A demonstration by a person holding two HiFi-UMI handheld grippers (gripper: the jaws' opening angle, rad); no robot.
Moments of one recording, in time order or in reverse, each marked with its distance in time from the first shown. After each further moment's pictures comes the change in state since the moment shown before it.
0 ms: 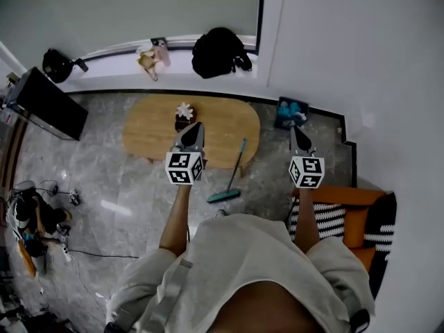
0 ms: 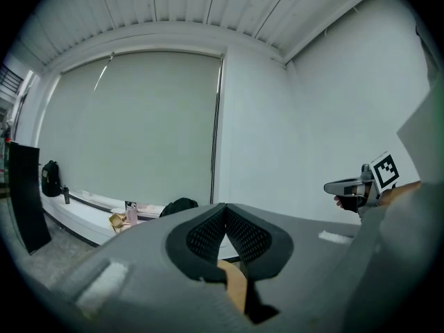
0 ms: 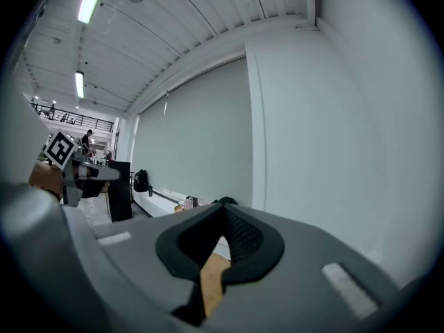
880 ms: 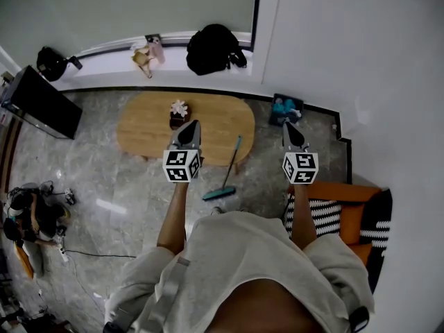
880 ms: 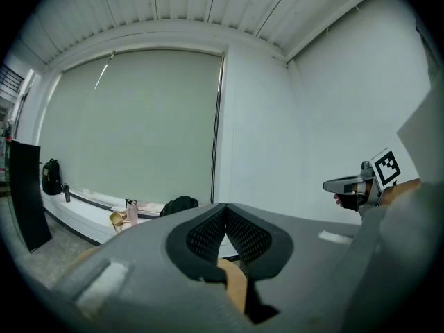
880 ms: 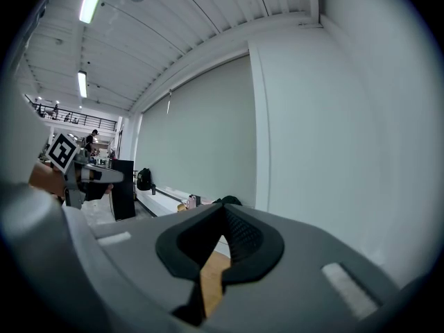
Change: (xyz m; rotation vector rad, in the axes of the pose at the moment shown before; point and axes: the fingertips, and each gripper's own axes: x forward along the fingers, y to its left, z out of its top) left arm 0.001 0.000 -0.010 -0.009 0.015 0.010; right arm 0.006 0.012 -0.002 -0.010 0.016 0.030
